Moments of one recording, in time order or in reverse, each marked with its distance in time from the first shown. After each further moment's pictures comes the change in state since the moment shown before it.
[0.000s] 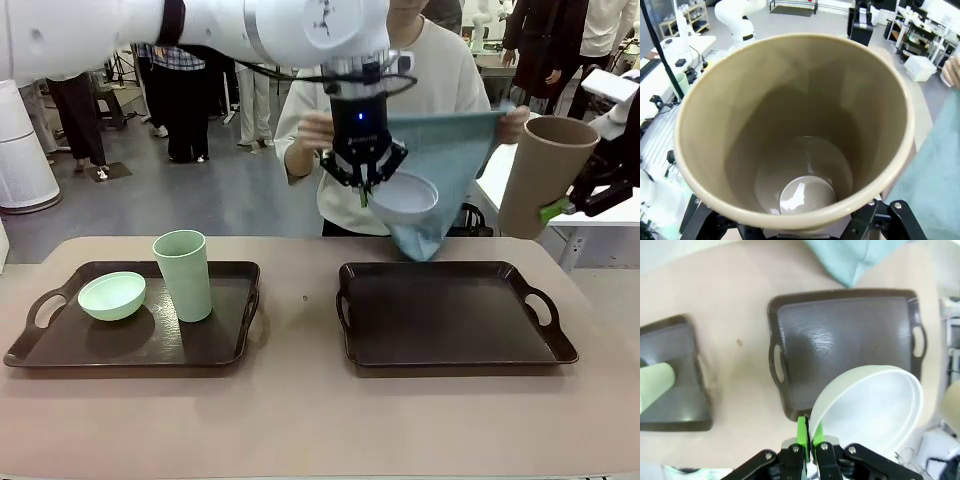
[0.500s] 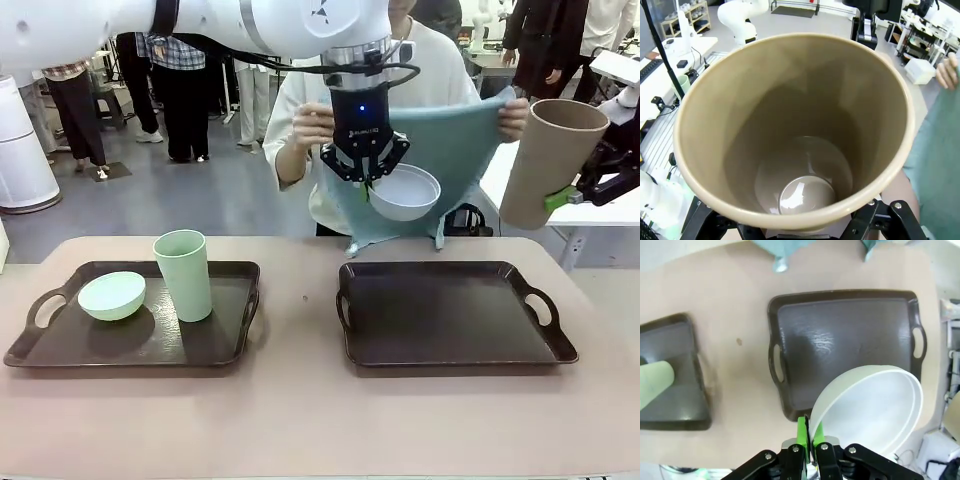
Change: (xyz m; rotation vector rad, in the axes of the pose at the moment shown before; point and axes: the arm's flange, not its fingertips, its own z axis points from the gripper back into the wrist) left arm -0.001 -0.001 -0.004 0.006 0.000 0.009; right arm 0.012 0.005 0.004 0.002 -0.003 0.009
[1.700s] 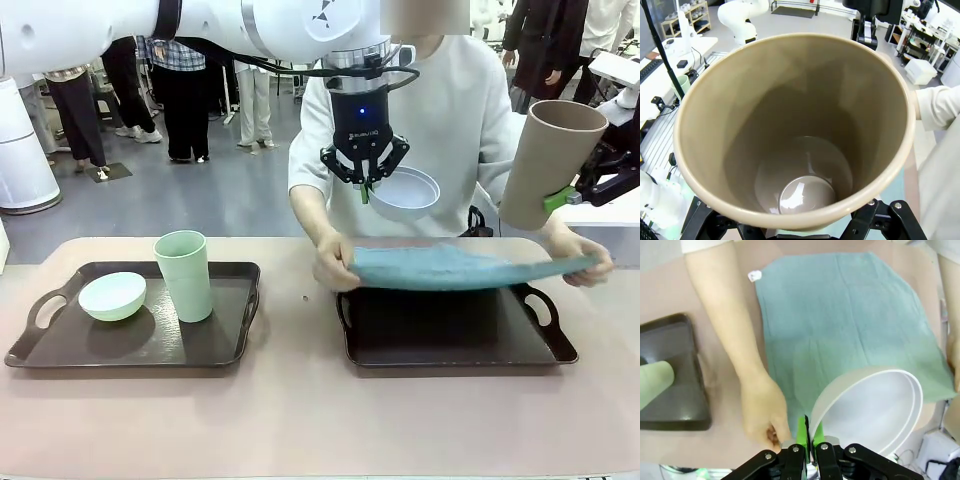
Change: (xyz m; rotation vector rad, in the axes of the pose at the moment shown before) left arm 0.000 0.000 -0.001 0.000 0.001 0.000; right arm 0.000 0.000 -0.001 0.001 -0.002 0.001
